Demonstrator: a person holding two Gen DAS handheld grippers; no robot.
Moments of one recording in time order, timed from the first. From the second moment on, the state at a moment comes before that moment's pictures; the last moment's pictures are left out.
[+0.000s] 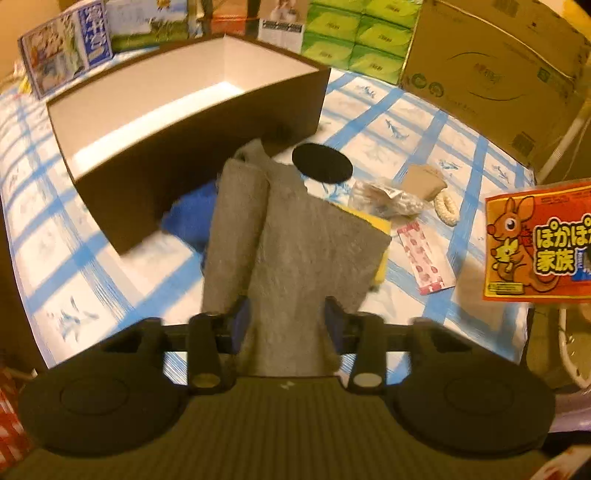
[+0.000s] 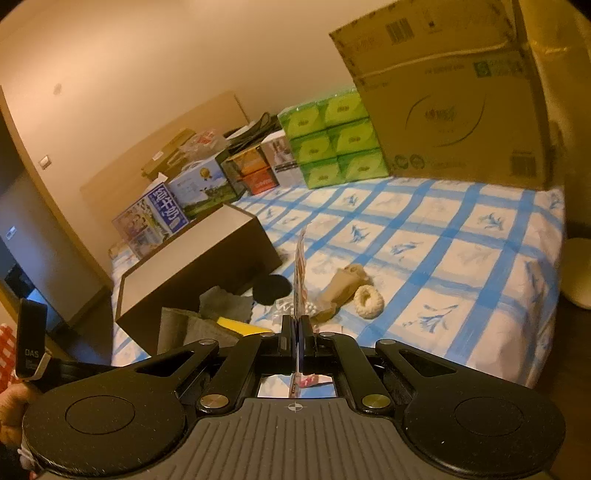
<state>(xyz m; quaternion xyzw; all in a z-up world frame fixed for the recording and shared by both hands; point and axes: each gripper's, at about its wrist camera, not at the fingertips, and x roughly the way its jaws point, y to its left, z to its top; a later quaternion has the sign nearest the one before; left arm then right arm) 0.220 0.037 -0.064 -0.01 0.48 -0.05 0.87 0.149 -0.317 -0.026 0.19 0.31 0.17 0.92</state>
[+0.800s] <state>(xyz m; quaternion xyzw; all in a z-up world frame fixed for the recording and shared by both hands) 0.212 0.077 0.005 0.00 0.36 -0.08 0.93 0.192 -0.264 -0.026 0.15 0.33 0.16 0.92</state>
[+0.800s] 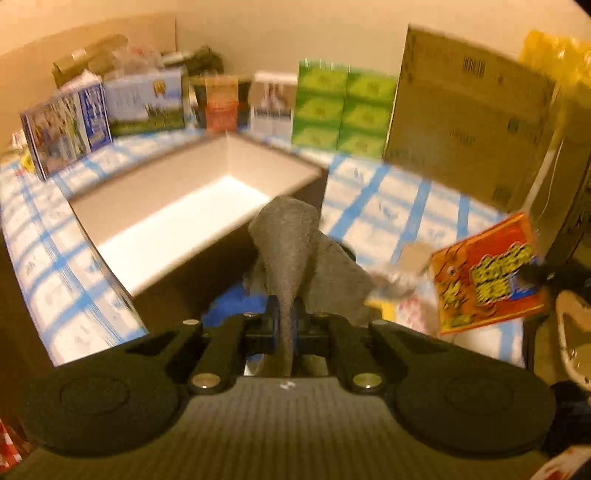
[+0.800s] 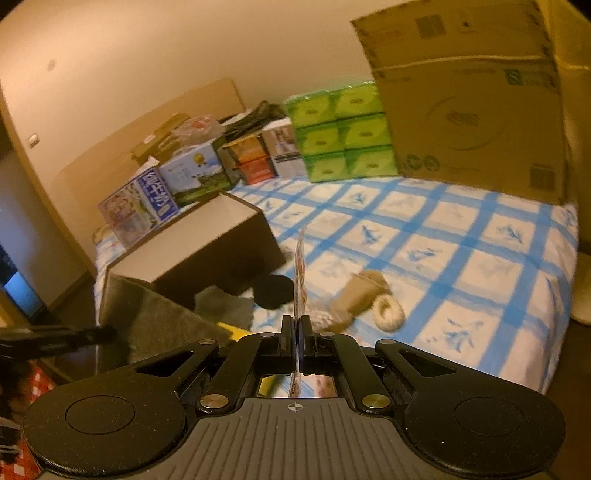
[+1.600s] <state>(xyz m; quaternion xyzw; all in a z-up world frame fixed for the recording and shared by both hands) 0.315 0.119 0.109 -0.02 0.28 0.00 0.96 0.307 -0.177 0.071 0.11 0.24 0.30 0.92</state>
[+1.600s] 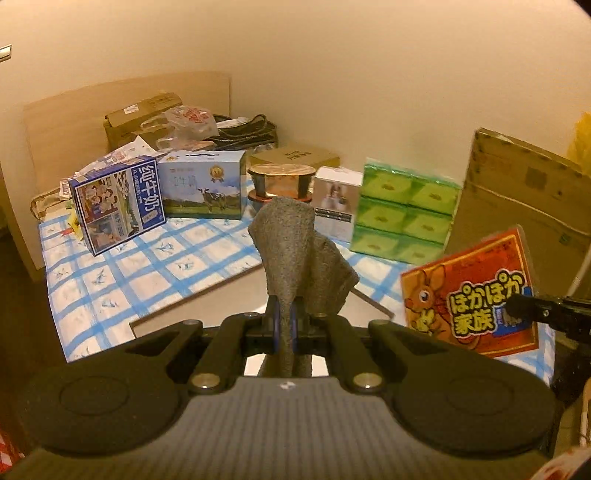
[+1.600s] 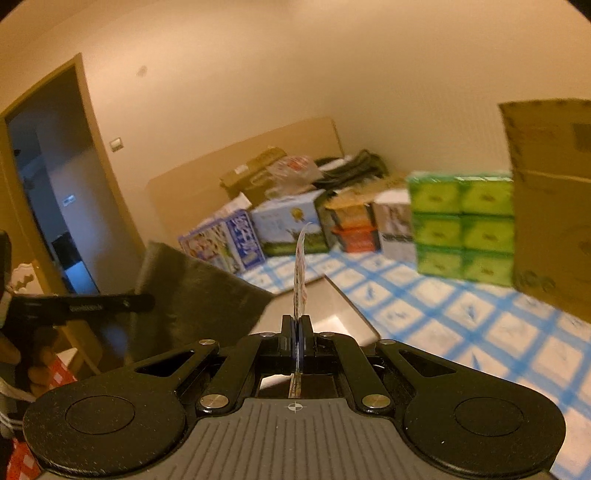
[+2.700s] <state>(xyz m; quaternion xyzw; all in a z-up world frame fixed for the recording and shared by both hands) 0.475 0.185 0.004 -0.05 0.39 0.08 0.92 0.480 -0.037 -0.021 0.06 0.33 0.32 0.89</state>
